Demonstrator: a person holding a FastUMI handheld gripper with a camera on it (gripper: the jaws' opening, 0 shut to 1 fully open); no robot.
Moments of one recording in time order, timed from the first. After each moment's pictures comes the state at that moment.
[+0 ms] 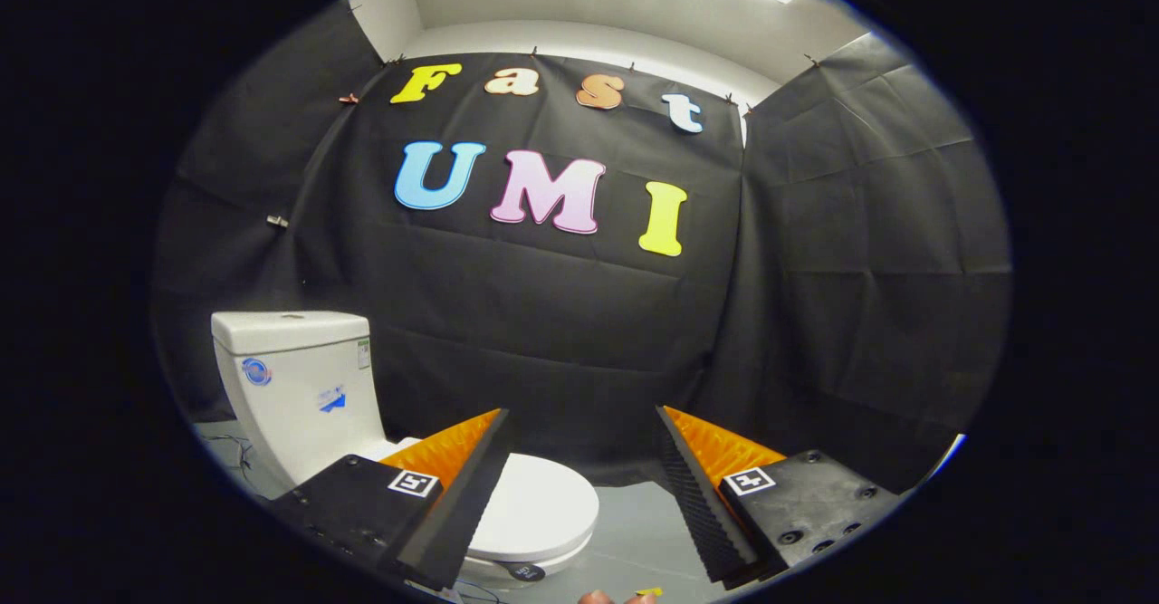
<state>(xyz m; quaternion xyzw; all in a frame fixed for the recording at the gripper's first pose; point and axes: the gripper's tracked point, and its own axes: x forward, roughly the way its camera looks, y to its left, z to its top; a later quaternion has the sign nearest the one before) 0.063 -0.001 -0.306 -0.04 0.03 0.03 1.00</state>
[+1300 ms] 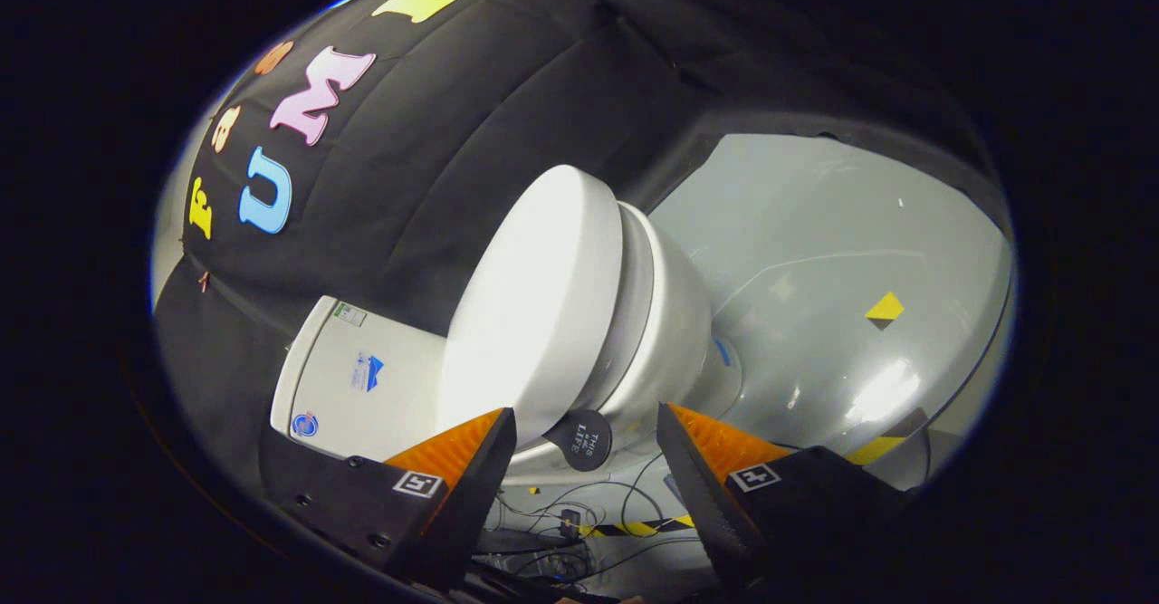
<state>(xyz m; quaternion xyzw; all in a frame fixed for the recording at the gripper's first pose) 0.057 0.008 -0.635 0.44 0.43 0.07 0.78</state>
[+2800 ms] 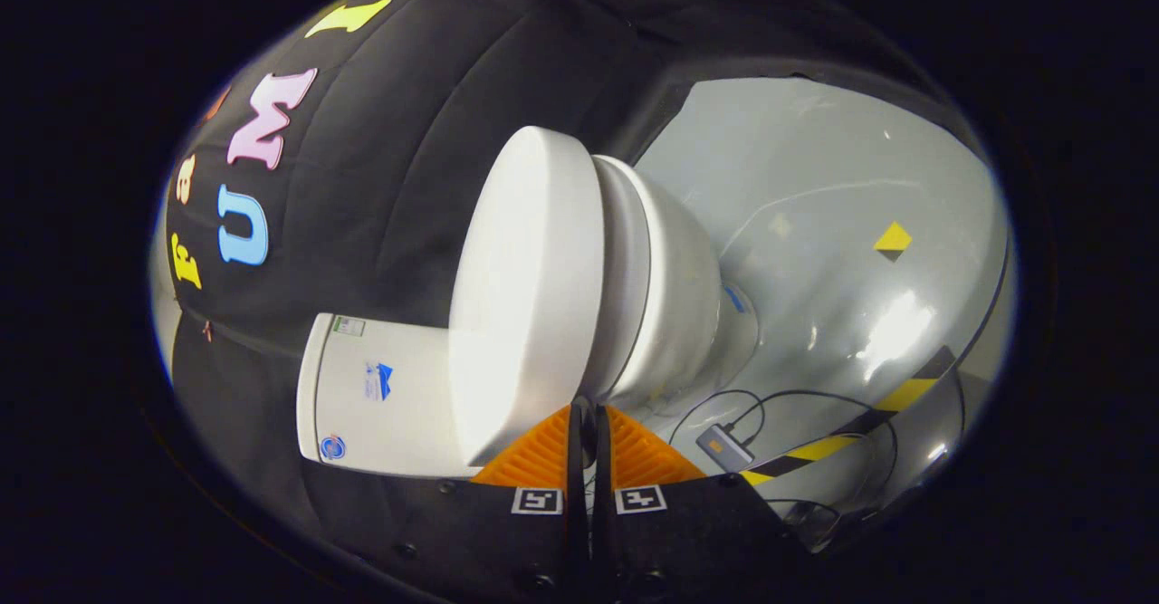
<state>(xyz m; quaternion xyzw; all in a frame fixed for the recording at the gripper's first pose) 0.057 0.028 -0.635 0.48 0.48 0.05 0.73</state>
